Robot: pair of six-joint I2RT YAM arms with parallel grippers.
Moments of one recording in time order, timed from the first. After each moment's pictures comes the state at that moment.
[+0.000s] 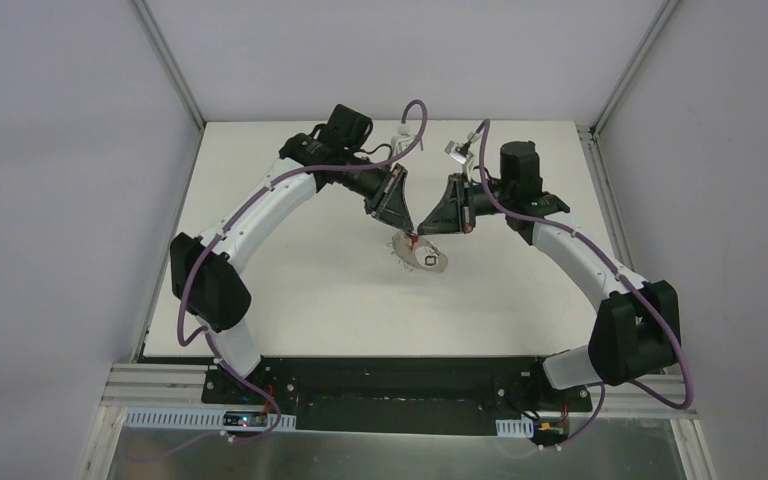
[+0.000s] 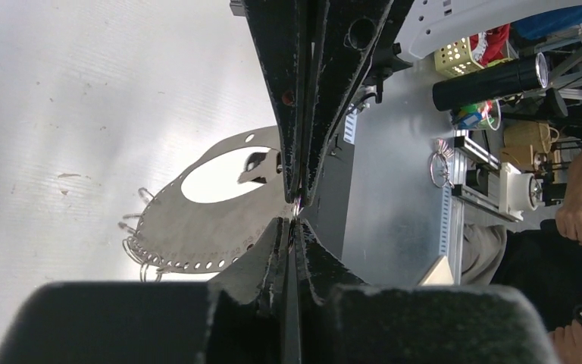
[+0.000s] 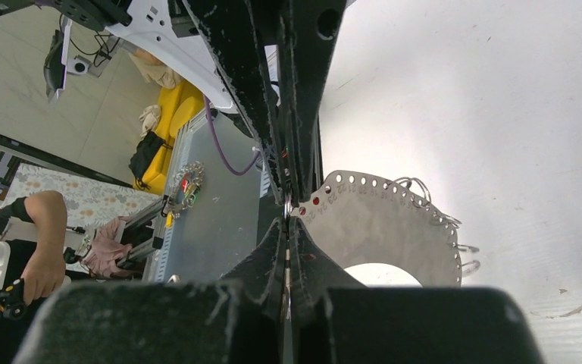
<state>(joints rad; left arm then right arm) -0.57 1.74 1.73 -0.88 1.02 0.03 0.35 1.43 1.08 -0.09 -1.32 0.31</state>
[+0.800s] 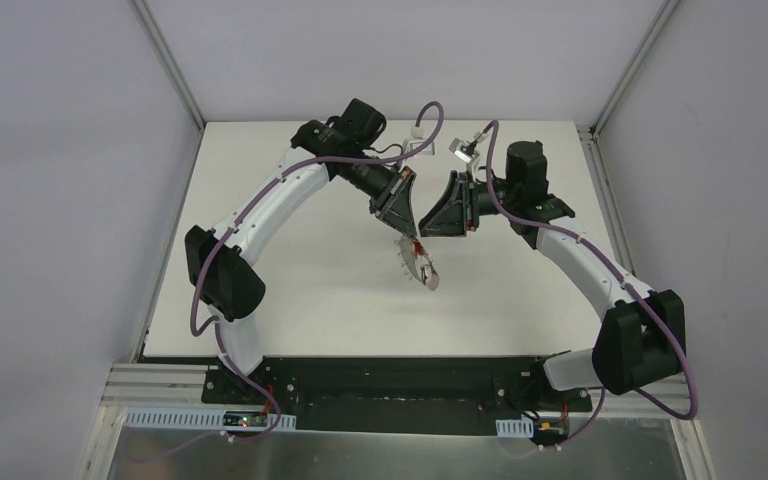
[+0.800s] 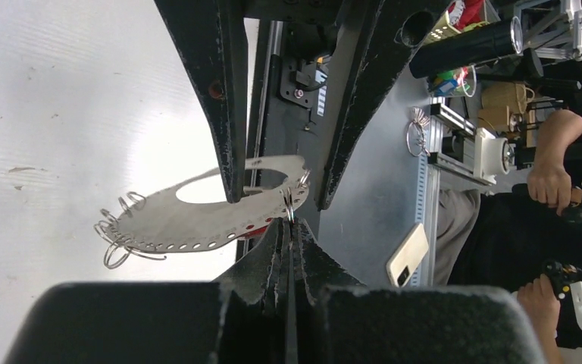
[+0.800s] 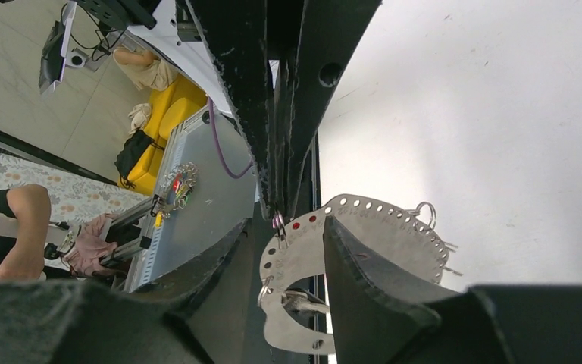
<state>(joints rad) -0.60 1.84 1.93 -1.13 1.03 0.13 0.35 1.39 1.06 -0.01 -1.33 0.34</state>
